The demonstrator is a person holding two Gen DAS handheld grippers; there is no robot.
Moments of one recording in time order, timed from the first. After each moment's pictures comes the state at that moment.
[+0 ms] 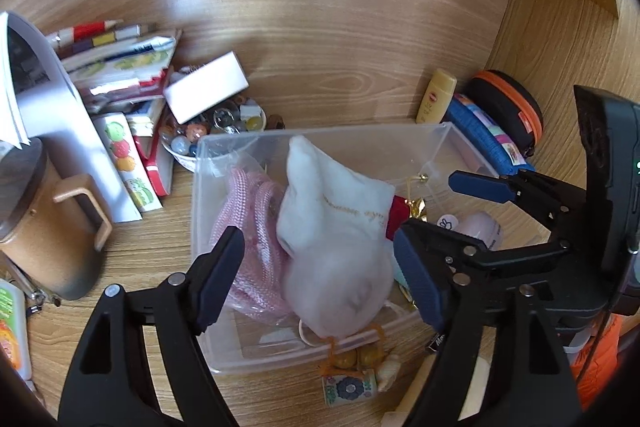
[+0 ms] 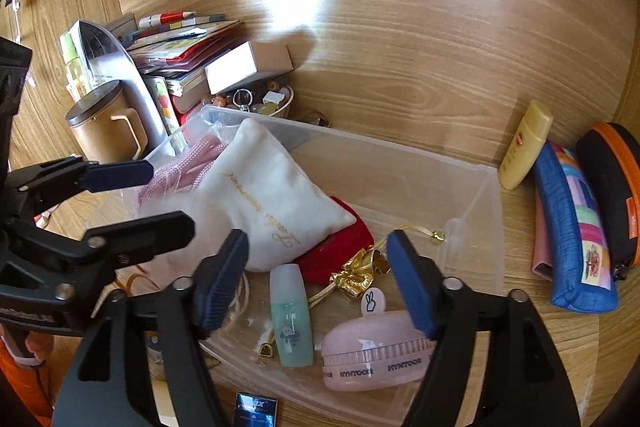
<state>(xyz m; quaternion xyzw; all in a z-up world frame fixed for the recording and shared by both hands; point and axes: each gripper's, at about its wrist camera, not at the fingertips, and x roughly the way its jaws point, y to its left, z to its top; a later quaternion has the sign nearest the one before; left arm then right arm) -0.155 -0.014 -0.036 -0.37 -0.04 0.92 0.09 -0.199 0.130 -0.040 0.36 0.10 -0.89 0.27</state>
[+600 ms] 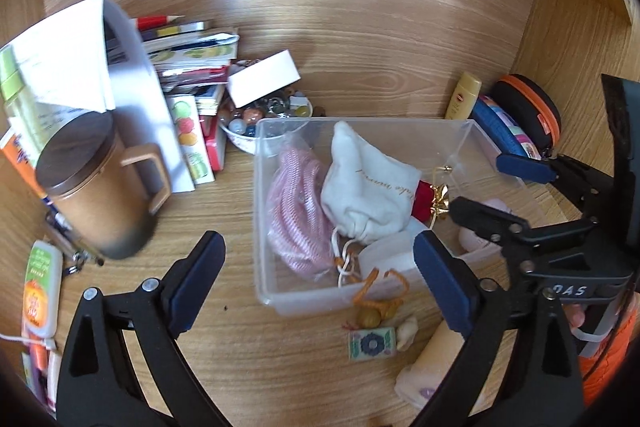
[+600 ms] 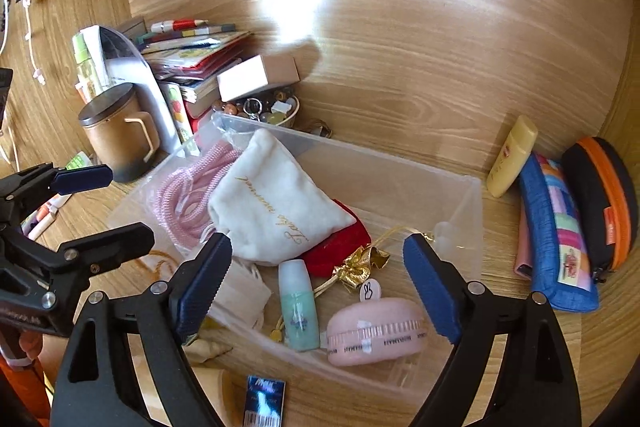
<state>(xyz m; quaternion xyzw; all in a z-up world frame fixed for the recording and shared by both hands) -0.115 -0.031 -0.023 -0.38 -0.05 0.92 0.03 -0.179 0.133 -0.016 0.35 0.11 -0.89 0.27</state>
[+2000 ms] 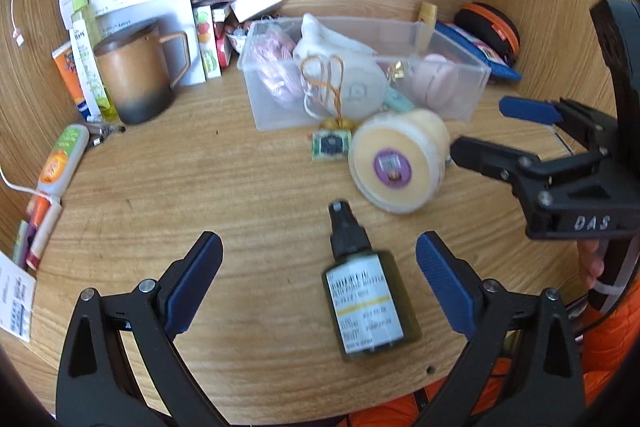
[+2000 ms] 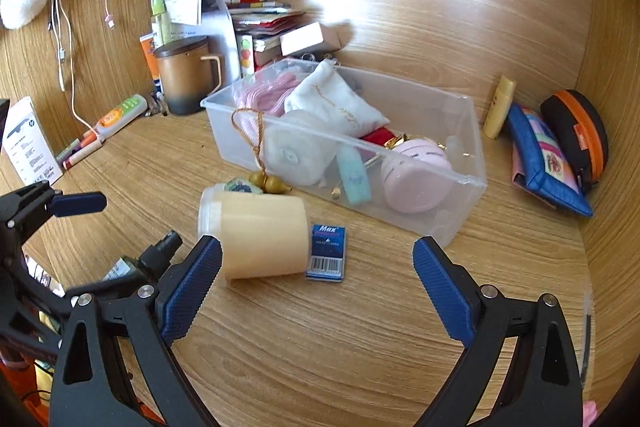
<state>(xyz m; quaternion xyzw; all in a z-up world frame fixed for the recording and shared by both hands) 0.030 0.014 -0.079 -0.40 -0.01 0.92 0.01 -0.050 0.165 -0.047 0.33 0.13 -0.89 0.29</state>
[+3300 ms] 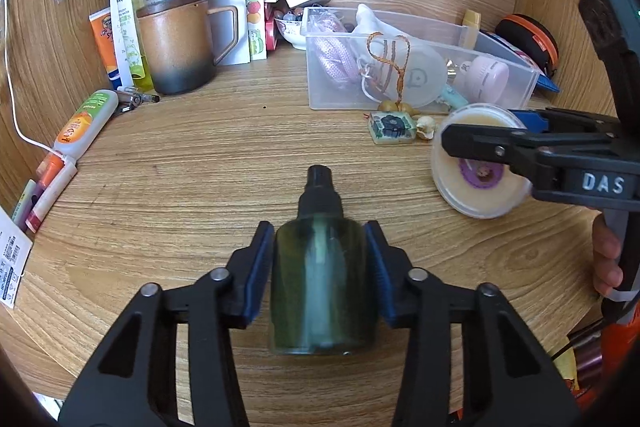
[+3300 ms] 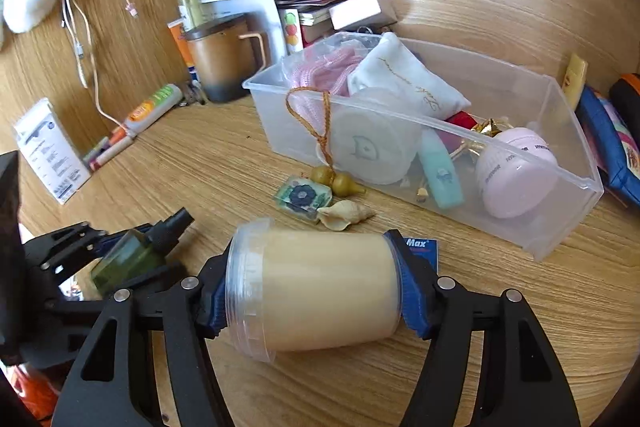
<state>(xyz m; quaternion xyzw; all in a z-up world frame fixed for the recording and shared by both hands) 0.033 -0.015 -0.105 -0.38 -0.04 0.92 -0.04 -0.068 0.122 -0.069 0.37 0.09 -0.85 0.36</state>
